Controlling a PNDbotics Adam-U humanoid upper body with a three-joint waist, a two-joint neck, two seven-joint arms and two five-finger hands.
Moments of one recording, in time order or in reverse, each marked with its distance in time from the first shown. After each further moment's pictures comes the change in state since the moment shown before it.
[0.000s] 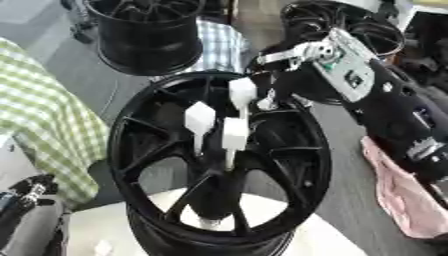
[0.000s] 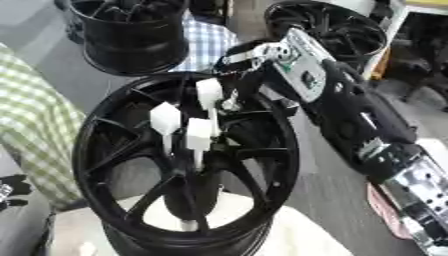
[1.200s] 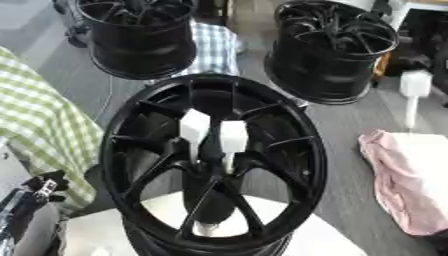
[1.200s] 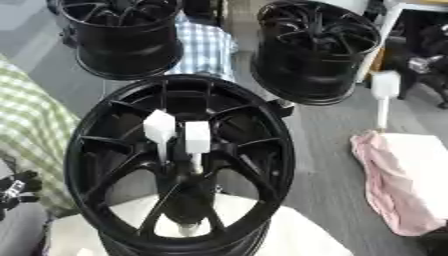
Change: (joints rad) left arm 0.013 0.001 0.039 0.001 0.029 -0.004 0.041; right arm 0.430 -0.338 -0.484 -0.086 -0.031 0.300 -0.344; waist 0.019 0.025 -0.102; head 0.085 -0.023
